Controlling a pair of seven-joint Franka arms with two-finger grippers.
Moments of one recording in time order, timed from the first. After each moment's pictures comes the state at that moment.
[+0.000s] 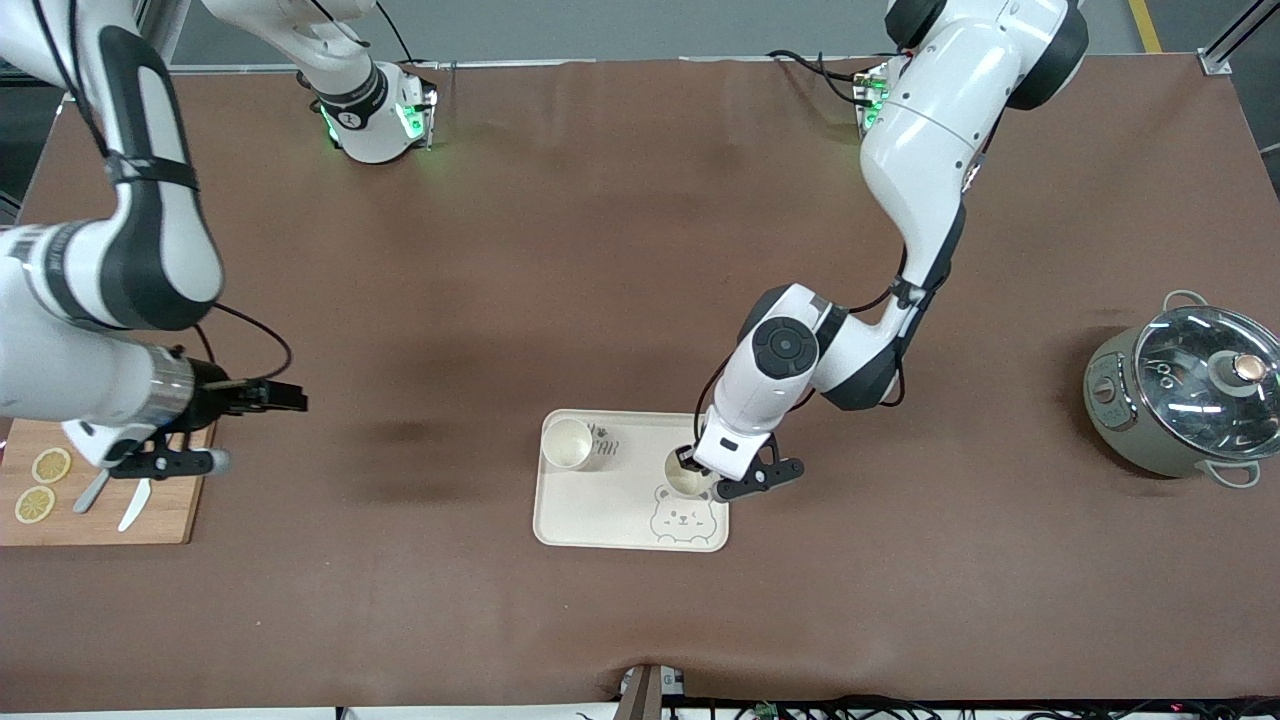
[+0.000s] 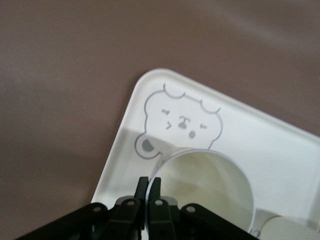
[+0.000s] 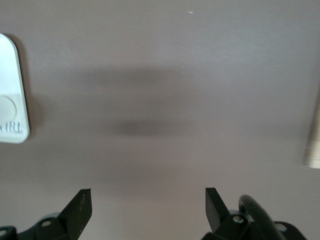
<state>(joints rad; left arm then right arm) -0.42 0.85 -0.18 -1.33 0.12 2.45 -0.94 0.10 0.43 -0.04 -1.54 0.14 1.82 0.03</state>
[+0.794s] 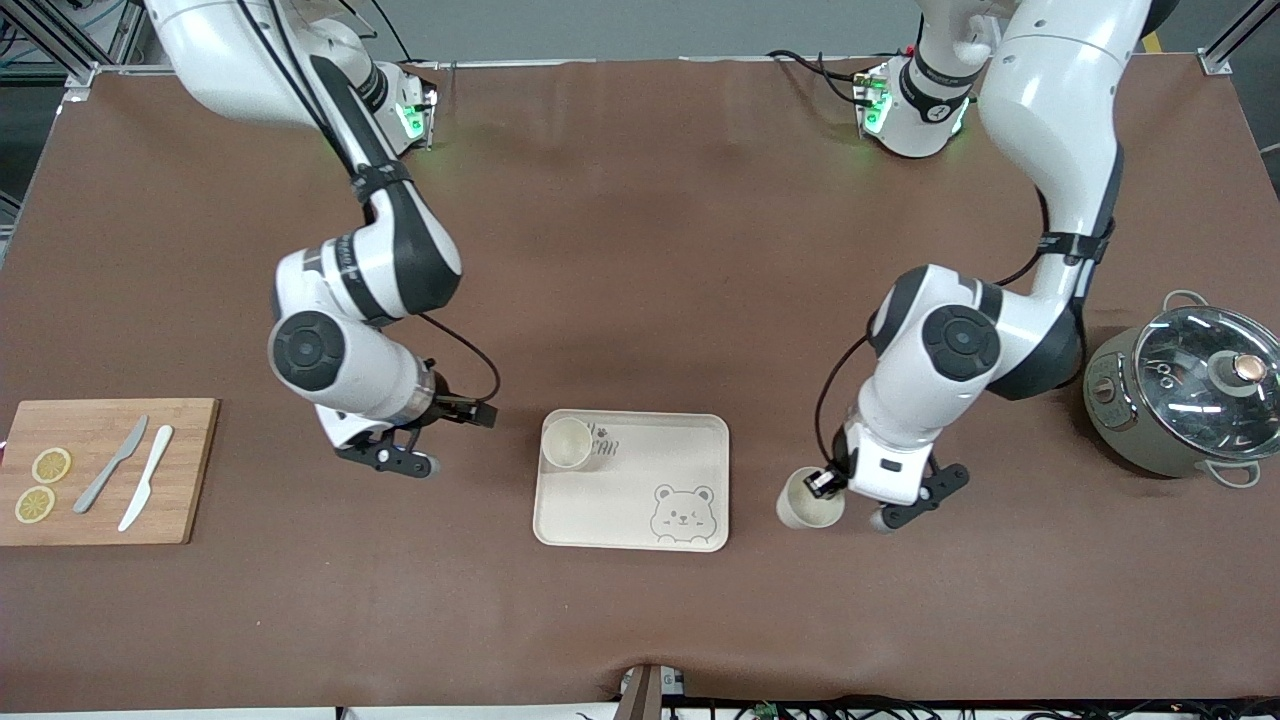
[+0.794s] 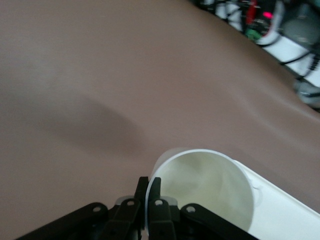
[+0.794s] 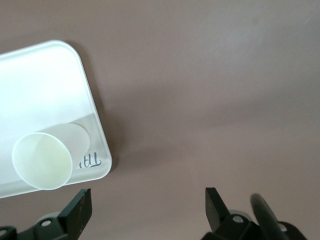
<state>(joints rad) -0.18 0.60 -0.18 -1.51 0.11 2.31 -0.94 0.42 0.55 -0.03 -1.54 0.14 2.01 0.61</state>
